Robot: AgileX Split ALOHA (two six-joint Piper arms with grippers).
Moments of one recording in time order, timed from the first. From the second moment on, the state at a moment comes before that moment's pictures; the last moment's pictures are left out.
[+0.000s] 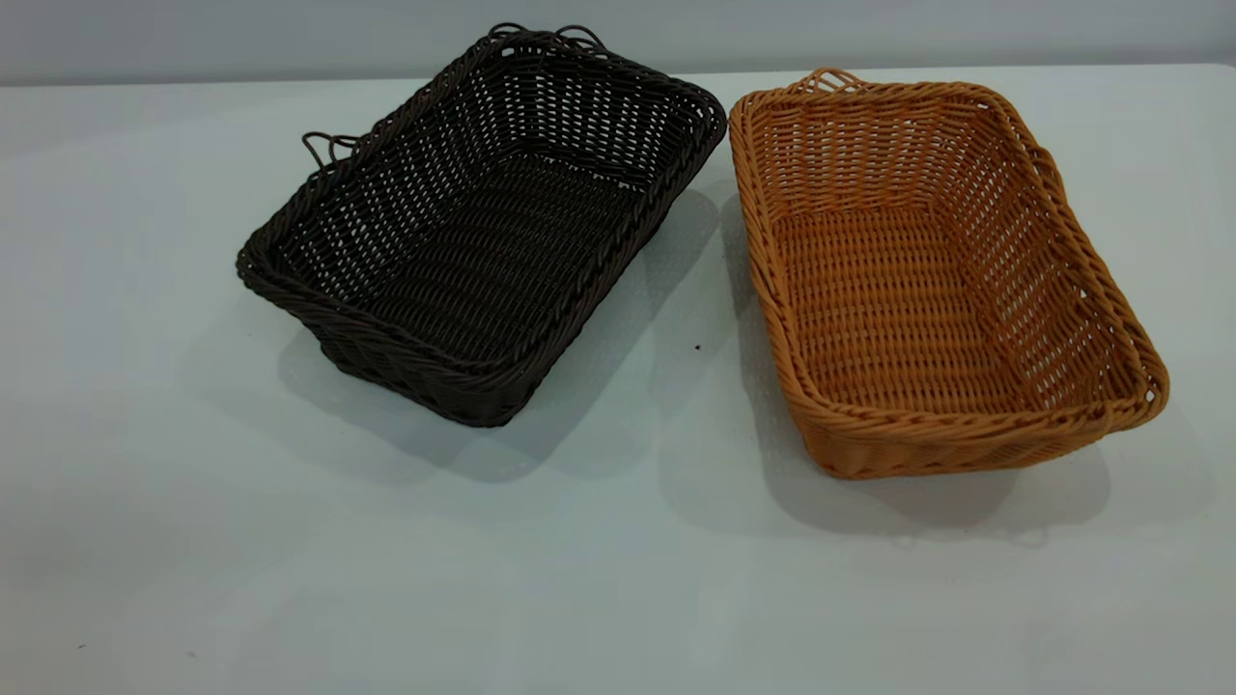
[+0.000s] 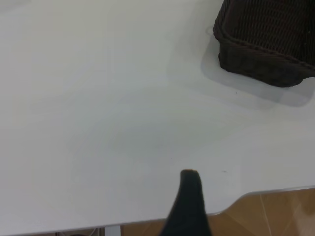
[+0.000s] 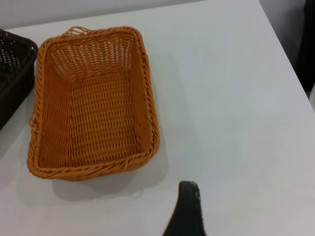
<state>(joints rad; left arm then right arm) 0.03 -0.02 -0.49 -0.09 1.13 0.11 -0.05 -0.02 -0.47 0.05 1.14 0.05</state>
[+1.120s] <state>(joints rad) -0.03 1.33 -0.95 -0.18 0.47 0.25 -0.05 0.04 -0.48 0.09 1.13 0.08</state>
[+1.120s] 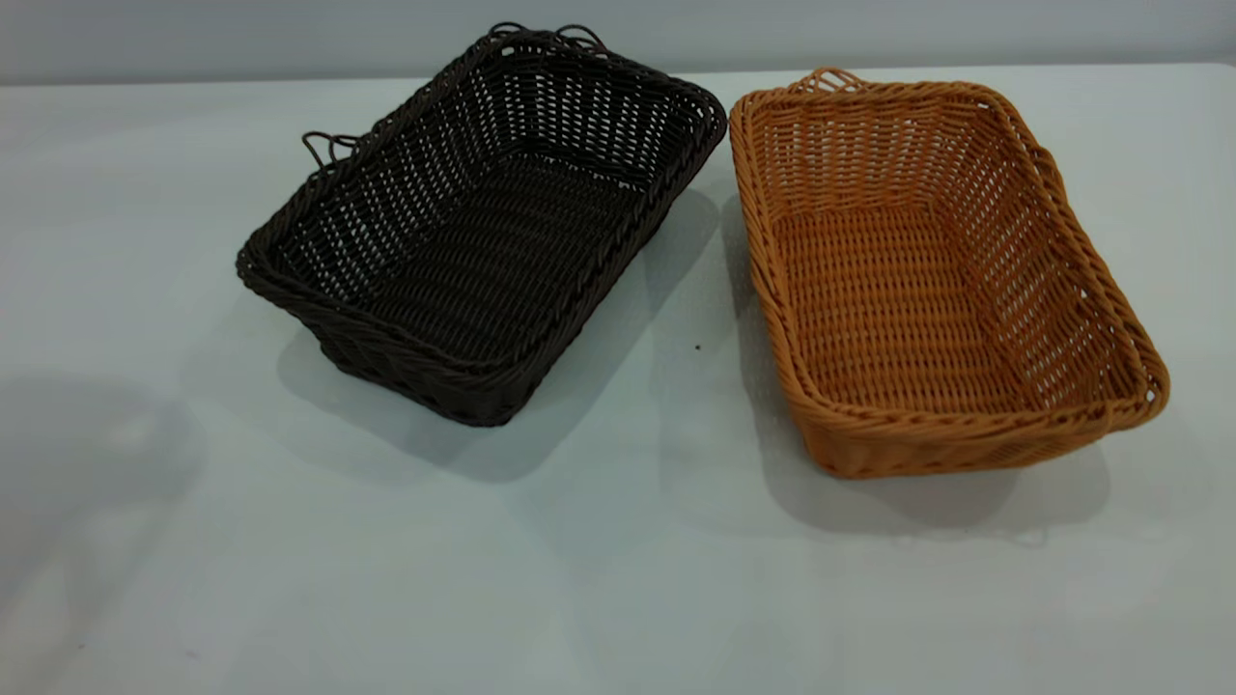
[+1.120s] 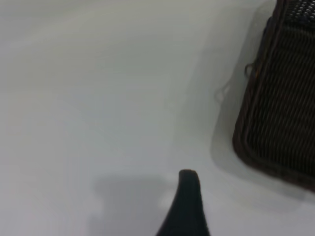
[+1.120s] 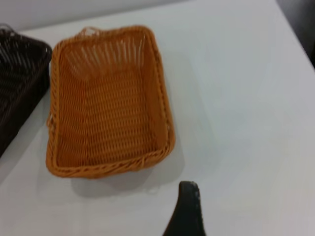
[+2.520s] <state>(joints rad) -0.22 2.46 -1.70 -0.21 0.39 0.38 -0.02 1.49 -0.53 0.97 0.78 -0.26</state>
